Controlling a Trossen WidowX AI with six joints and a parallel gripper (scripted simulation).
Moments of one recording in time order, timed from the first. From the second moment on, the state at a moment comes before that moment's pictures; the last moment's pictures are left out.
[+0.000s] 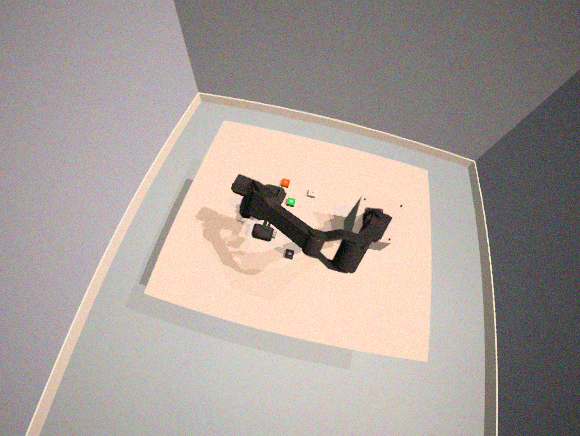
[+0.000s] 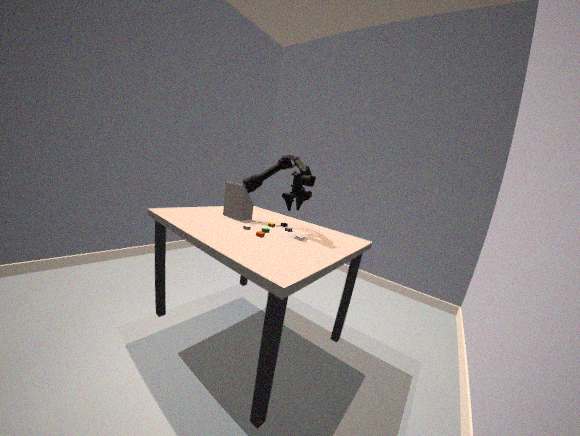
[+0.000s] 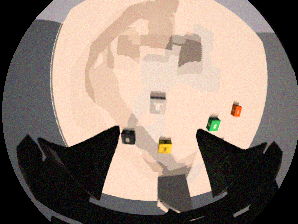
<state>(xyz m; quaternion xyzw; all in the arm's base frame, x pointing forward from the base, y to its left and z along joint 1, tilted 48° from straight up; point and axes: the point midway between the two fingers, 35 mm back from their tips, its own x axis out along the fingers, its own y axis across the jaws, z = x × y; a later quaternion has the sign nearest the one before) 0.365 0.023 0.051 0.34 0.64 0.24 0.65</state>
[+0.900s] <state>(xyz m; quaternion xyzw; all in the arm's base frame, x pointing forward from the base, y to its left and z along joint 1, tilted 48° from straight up) 0.329 -0.142 -0.128 0.33 0.64 0.23 0.65</state>
